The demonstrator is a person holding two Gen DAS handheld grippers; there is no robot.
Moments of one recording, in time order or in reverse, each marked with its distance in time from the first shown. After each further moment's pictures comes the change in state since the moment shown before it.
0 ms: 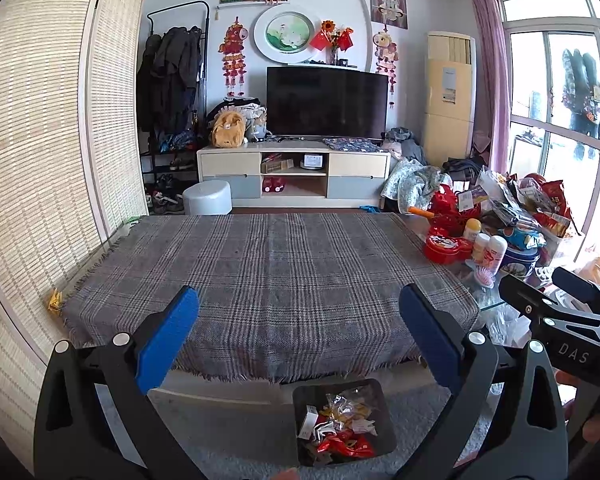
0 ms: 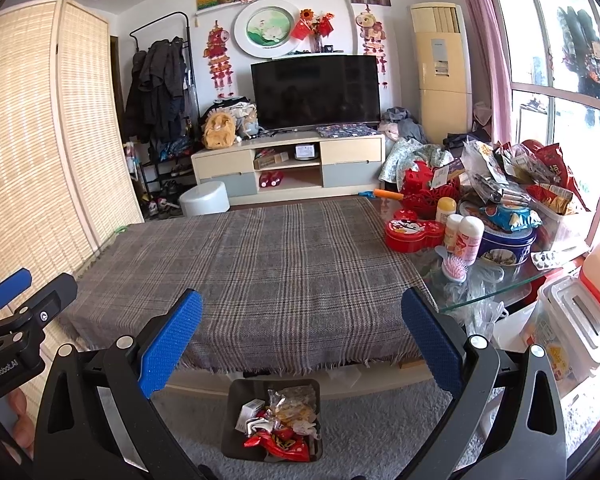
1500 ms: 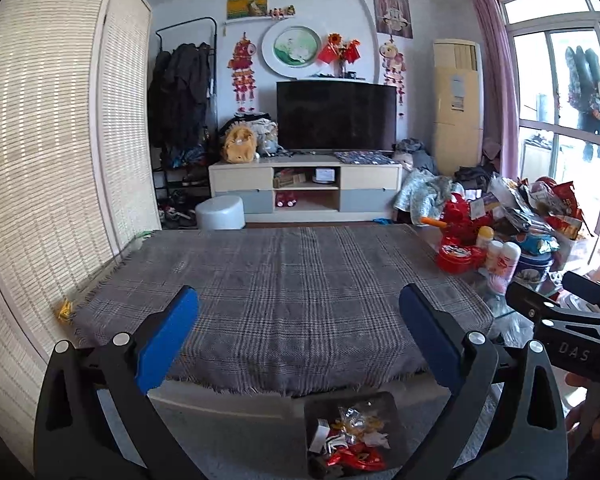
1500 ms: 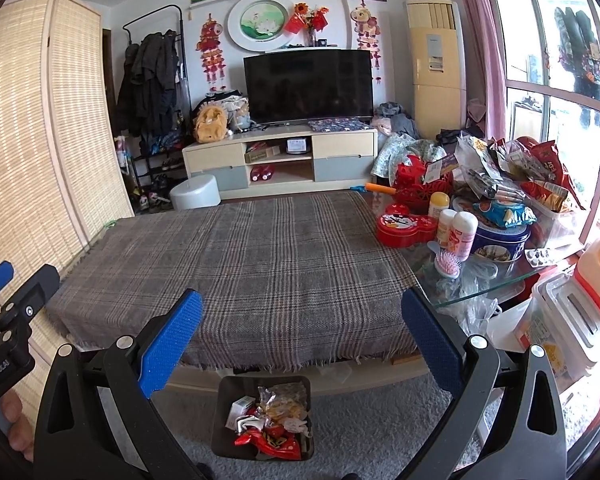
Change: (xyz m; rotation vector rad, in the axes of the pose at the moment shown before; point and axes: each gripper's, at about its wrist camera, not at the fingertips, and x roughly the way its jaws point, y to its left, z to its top) left arm 0.003 0.000 0.000 0.012 -0.045 0.039; right arm 0.011 -0.009 0.003 0.000 0.026 -0.030
